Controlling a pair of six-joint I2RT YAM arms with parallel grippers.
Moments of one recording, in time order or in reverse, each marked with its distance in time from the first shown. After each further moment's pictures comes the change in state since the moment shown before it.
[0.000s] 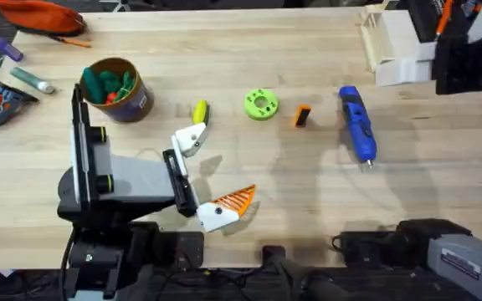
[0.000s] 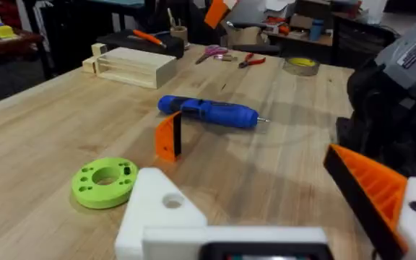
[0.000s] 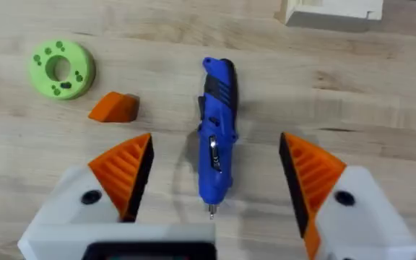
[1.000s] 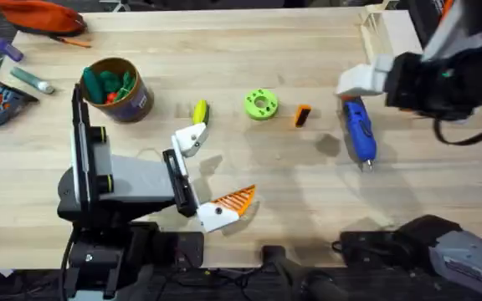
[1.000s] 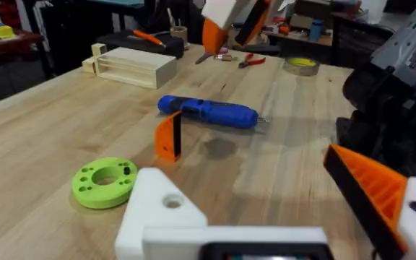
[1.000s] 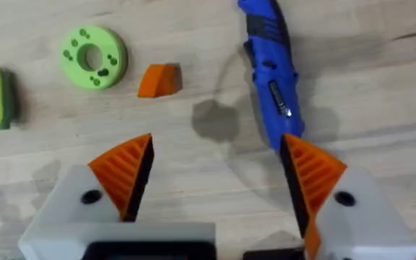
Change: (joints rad) left arm 0.000 0.000 0.000 0.000 0.000 0.000; right arm 0.366 0.019 0.001 -0.120 0.194 0.629
